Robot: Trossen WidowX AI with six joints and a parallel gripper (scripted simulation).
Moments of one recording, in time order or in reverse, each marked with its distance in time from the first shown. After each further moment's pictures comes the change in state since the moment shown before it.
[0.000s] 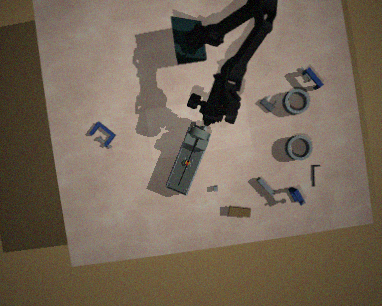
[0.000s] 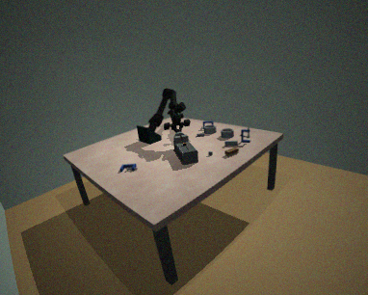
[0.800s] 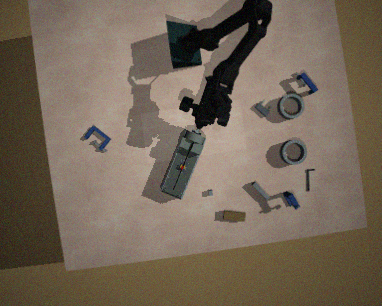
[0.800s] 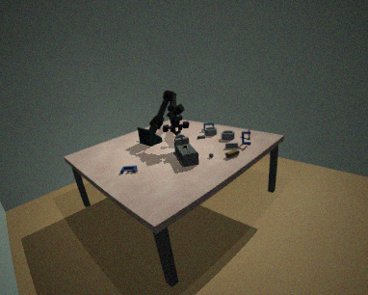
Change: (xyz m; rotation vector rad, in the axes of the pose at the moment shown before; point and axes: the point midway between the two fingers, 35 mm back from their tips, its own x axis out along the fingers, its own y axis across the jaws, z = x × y) arm -0.001 -0.012 0.001 -0.006 -0.006 0.010
